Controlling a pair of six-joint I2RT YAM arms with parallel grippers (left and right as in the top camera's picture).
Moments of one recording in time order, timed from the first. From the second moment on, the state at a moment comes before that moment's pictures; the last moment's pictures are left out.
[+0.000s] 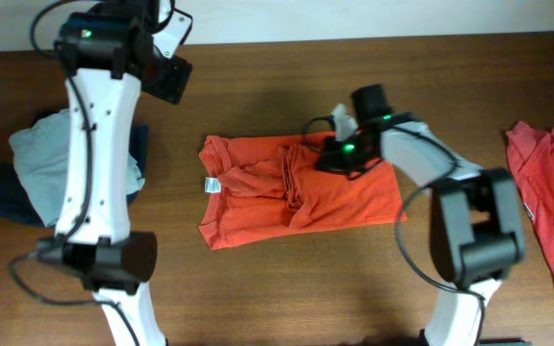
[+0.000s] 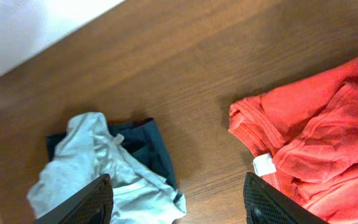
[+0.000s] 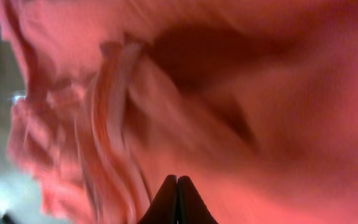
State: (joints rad) left arm -0.15 2.08 2.53 -1.52 -0.13 0.31; right arm 0.21 2.03 1.38 -0.62 -0.55 0.25
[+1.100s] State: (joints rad) left arm -0.08 1.82 2.34 -1.59 -0.10 0.13; right arm 0.16 2.03 1.40 -0.82 -0.74 0.25
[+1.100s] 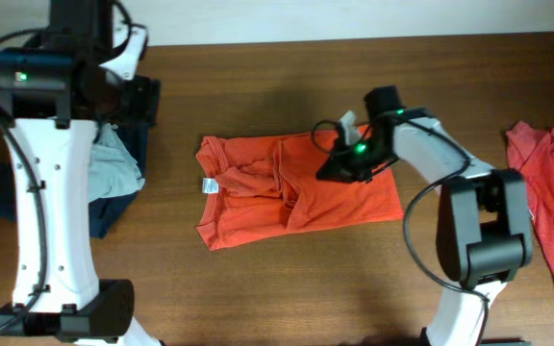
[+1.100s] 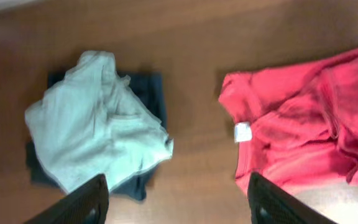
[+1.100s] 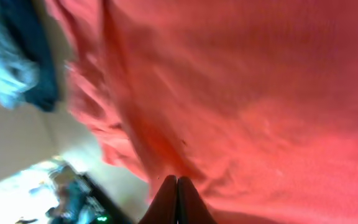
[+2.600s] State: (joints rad) left arm -0.08 1.86 1.11 -0.60 0.44 -0.06; right arm -0.08 1.72 1.51 -1.02 -0.62 0.00
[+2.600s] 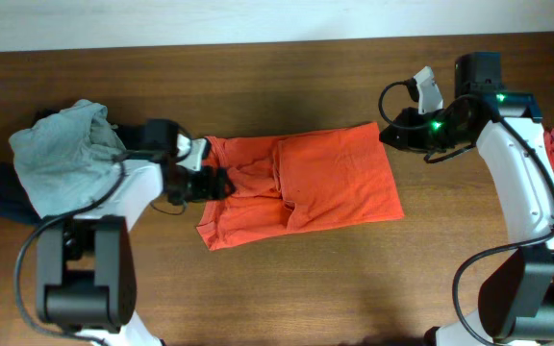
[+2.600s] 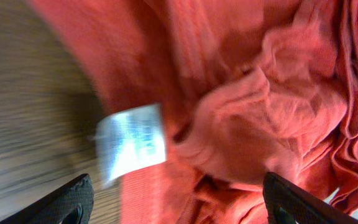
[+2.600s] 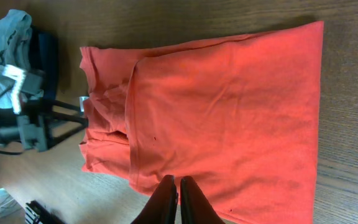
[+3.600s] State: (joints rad) left arm 0.06 1.93 1.36 -0.98 0.42 -0.02; right arm -0.08 1.72 1.51 -1.04 -0.62 0.00
